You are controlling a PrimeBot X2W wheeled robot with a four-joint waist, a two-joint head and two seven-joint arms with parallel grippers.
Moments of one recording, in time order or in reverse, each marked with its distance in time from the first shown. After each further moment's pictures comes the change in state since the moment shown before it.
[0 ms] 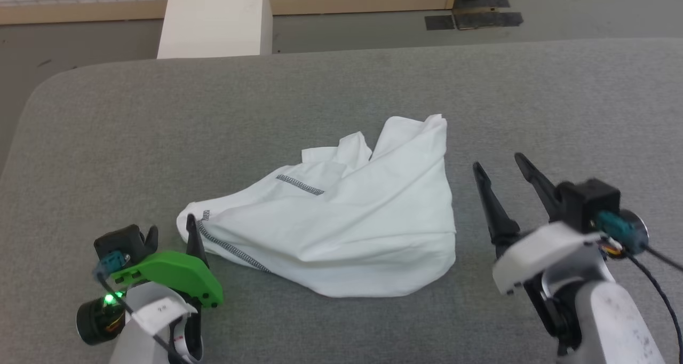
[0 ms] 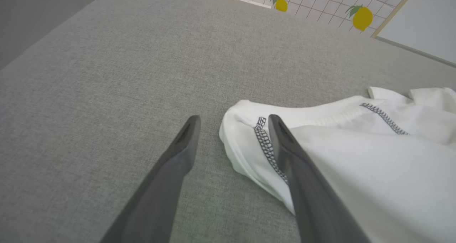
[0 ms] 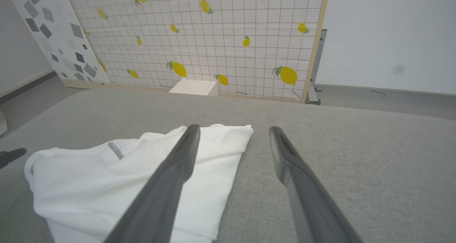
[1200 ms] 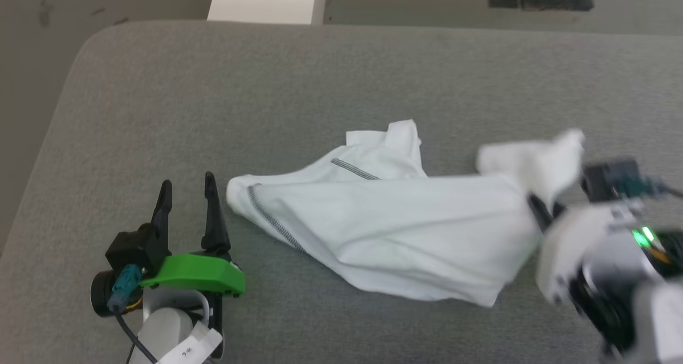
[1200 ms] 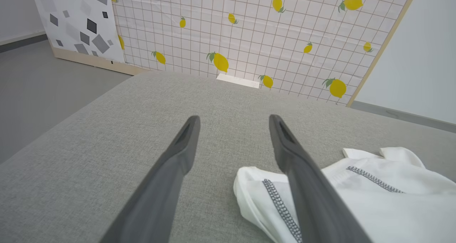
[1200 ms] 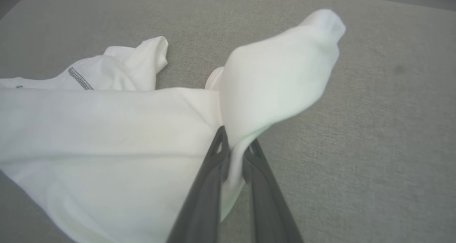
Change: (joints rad) left arm 0.007 -0.067 -0.021 -0.111 0.096 -0.107 -0.311; right arm -0.038 -0.001 -0.140 -0.057 0.003 0.000 0.559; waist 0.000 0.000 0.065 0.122
